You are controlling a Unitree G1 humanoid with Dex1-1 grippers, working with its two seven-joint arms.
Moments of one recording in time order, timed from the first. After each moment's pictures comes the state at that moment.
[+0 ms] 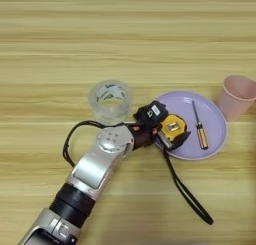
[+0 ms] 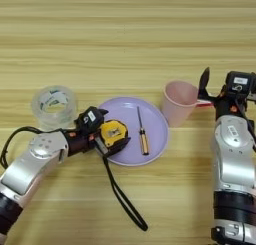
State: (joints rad) left arm -0.24 0.11 -0.41 0.08 -0.06 0.31 -0.53; right arm -0.22 -0.26 -0.29 0.07 0.06 0.04 -0.09
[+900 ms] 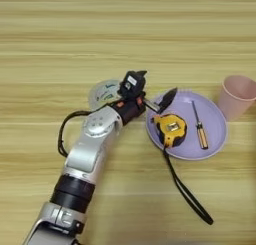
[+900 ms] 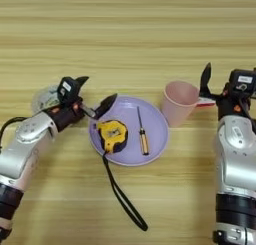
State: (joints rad) left arm -0.30 0.01 -0.15 0.10 -0.16 0.12 -0.44; right arm -0.19 -0.26 -0.30 0.01 0.09 0.01 -0.04
